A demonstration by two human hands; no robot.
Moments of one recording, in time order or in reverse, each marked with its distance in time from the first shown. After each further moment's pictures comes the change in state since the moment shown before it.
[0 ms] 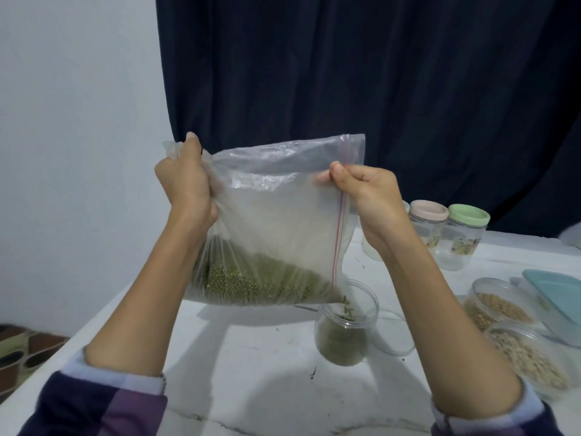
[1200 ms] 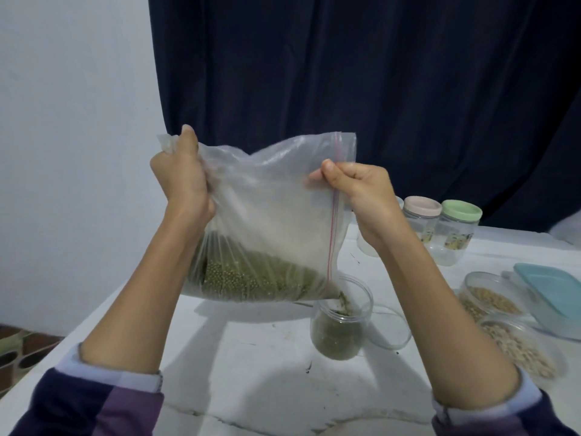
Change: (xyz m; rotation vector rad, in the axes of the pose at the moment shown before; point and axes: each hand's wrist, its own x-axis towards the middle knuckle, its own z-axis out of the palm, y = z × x) left_hand -0.005 0.004 0.002 -0.019 -0.015 0.006; right_hand -0.004 -0.003 -0.001 -0.040 -0.019 -0.001
